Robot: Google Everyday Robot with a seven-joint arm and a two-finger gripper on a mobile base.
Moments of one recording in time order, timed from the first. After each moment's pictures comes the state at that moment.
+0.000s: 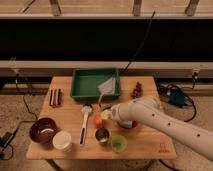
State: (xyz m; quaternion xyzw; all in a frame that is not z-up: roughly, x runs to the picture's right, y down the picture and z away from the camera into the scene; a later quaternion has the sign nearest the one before) arm -0.004 0.151 0.731 0.13 -0.33 -0.64 0.68
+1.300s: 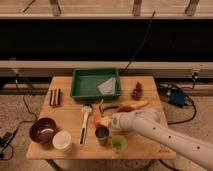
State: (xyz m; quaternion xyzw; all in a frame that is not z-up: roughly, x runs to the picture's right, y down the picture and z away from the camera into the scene) arm -0.004 0.176 0.754 0.18 -0.32 -0.61 0.70
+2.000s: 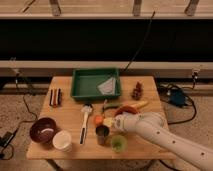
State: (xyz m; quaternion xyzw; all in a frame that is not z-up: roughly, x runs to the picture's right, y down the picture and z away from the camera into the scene) arm 0.010 0.183 0.754 0.19 -0.31 -0.60 0.71
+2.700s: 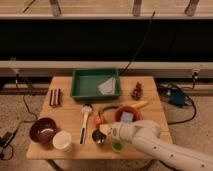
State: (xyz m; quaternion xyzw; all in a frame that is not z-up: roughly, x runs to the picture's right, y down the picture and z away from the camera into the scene) arm -0.009 0.209 0.738 0.21 -0.28 -0.64 0.69
